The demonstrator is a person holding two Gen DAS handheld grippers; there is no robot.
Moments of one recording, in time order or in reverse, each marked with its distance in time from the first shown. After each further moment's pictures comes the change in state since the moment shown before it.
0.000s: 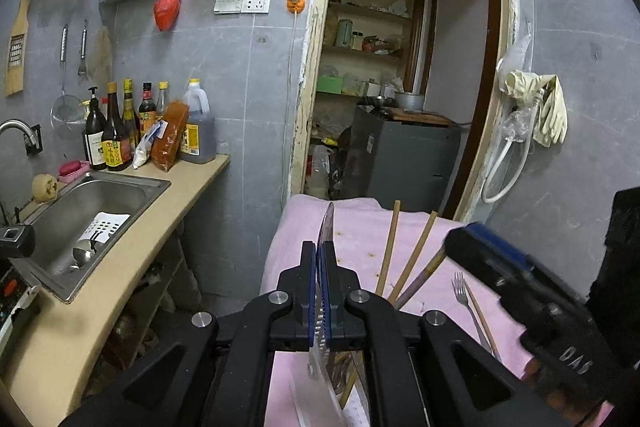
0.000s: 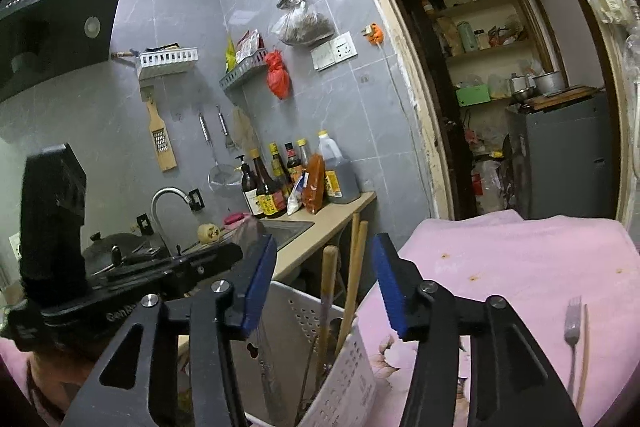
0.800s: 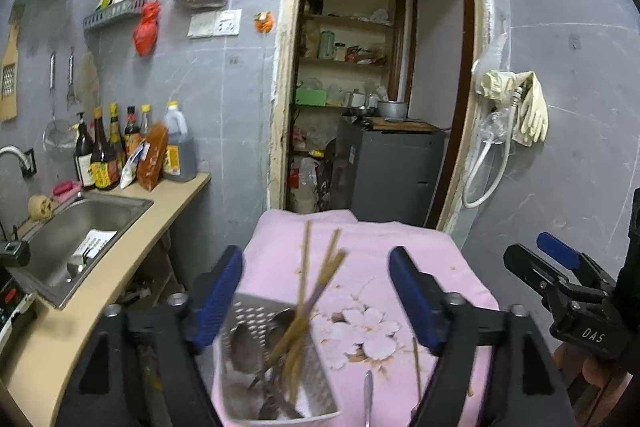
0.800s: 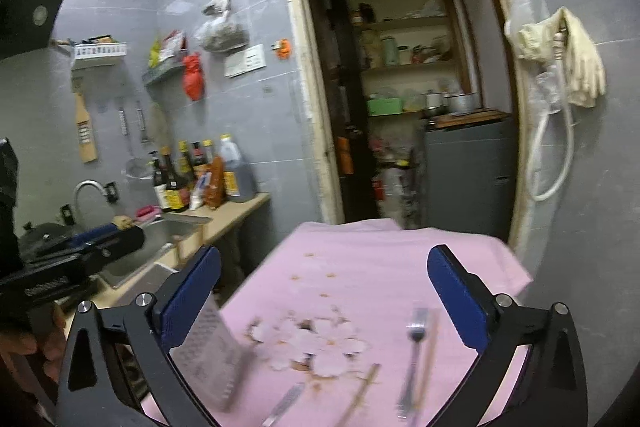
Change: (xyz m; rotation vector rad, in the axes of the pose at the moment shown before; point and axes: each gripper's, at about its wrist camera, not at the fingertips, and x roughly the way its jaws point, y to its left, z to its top) left arm -0.022 -0.072 0.005 0.049 -0.059 -0.012; right arm -0.092 -0.068 0.038 -0.057 0.020 -0.371
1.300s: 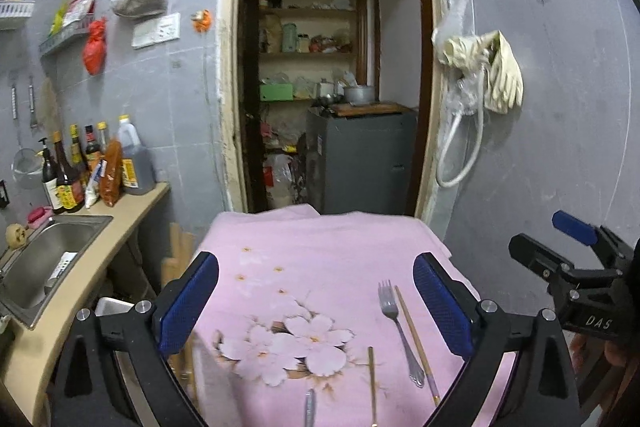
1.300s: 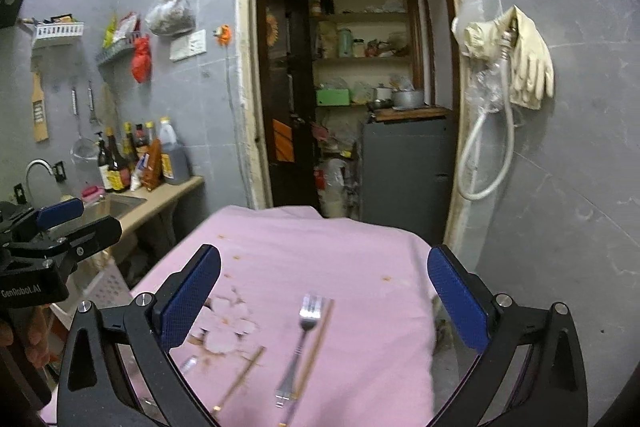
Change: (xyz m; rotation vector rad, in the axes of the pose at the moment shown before) left arm 0.047 -0.093 -0.014 0.112 0.037 -0.045; right arm -0.003 -0.088 0.004 -0.036 0.056 -0.160
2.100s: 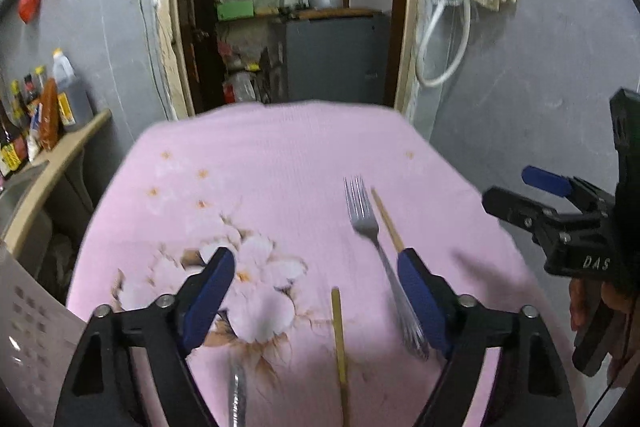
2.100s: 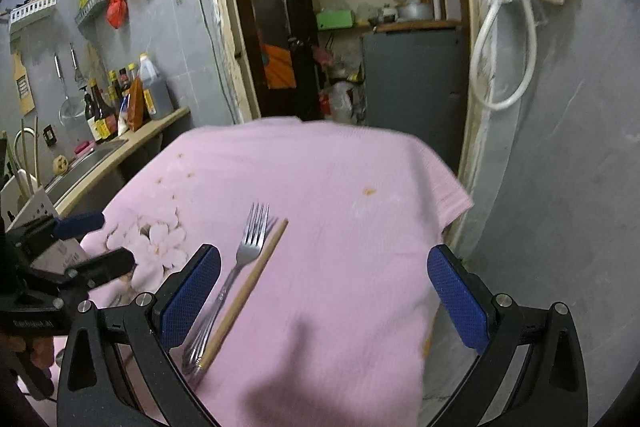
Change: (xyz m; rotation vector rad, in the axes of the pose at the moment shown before) left arm 0.119 -0.044 -0.083 0.060 0.308 -0.099; right arm 0.128 -0.061 -0.098 0.054 0.271 0.109
